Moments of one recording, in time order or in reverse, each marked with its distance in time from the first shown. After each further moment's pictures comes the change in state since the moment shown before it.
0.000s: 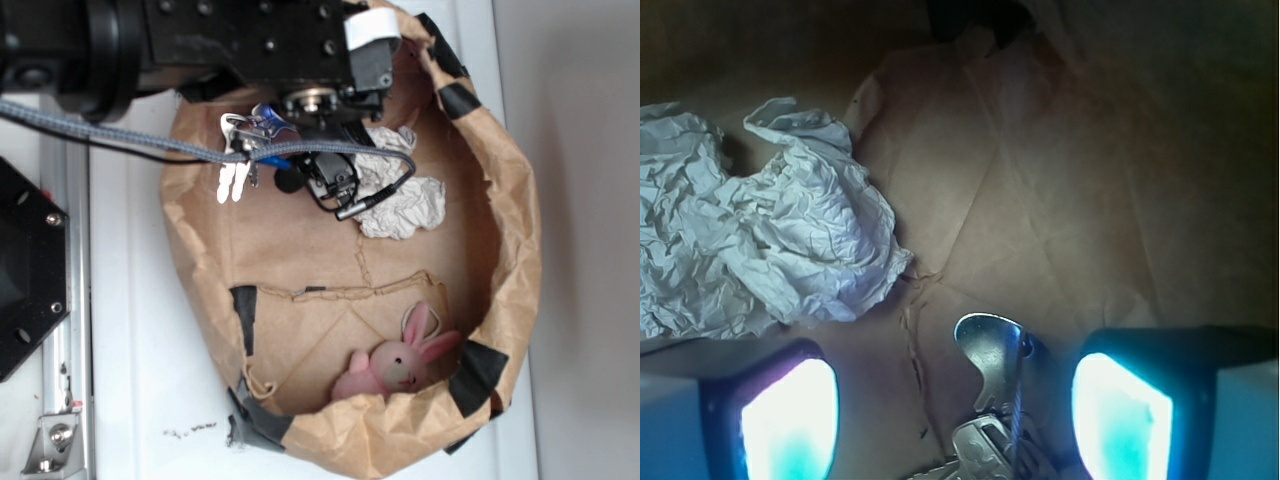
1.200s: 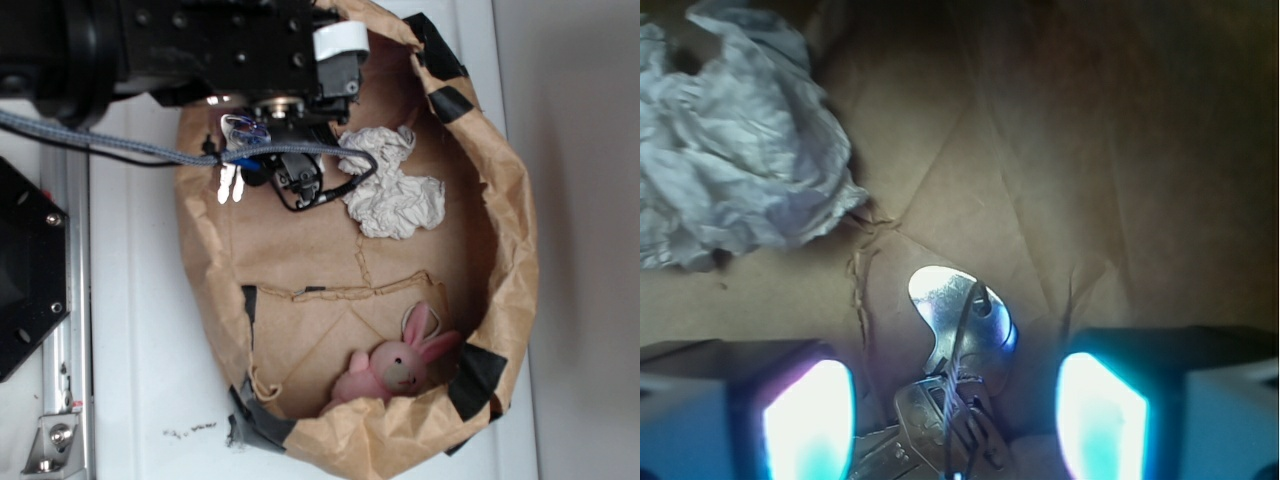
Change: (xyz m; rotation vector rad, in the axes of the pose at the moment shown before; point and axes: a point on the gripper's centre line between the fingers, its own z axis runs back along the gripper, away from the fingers) arm -0.017 0.011 -0.014 0.049 0.040 -0.056
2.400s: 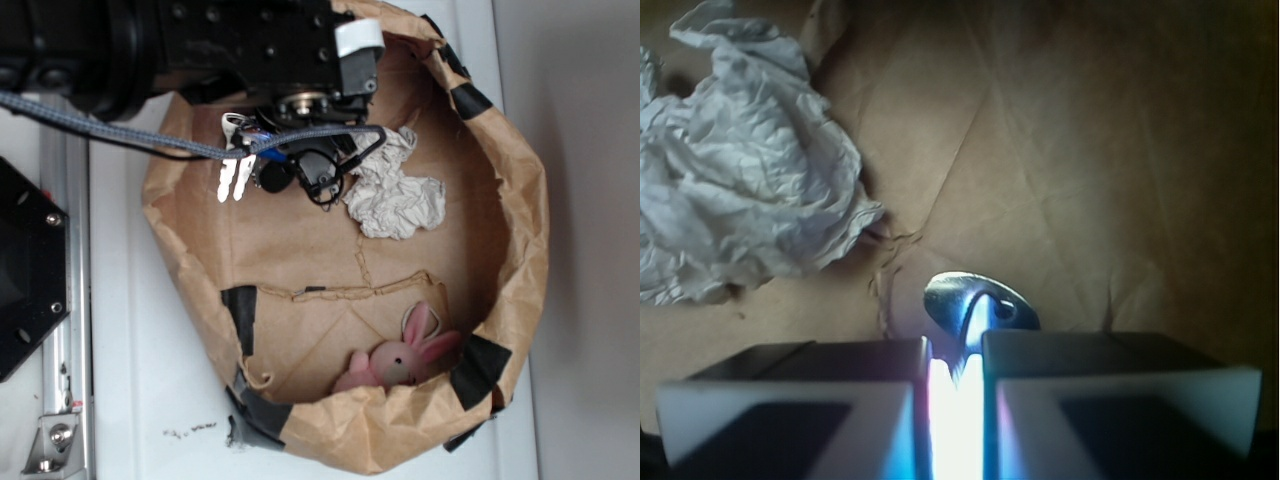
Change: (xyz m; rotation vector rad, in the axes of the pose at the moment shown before) arm 0.006 -0.009 0.000 -0.052 0.011 0.042
